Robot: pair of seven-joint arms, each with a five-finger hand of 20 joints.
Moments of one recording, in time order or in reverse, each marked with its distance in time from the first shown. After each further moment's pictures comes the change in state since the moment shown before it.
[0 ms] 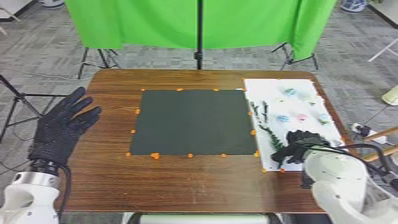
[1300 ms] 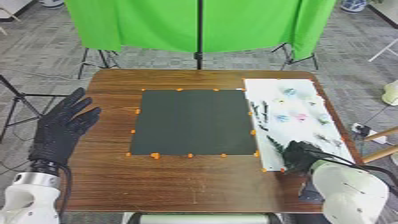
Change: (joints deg) left arm 0.1 -0.1 0.2 -0.1 -0.2 0.9 0.4; right arm -10.5 -3.9 9.2 -4.6 11.9 6.5 0.2
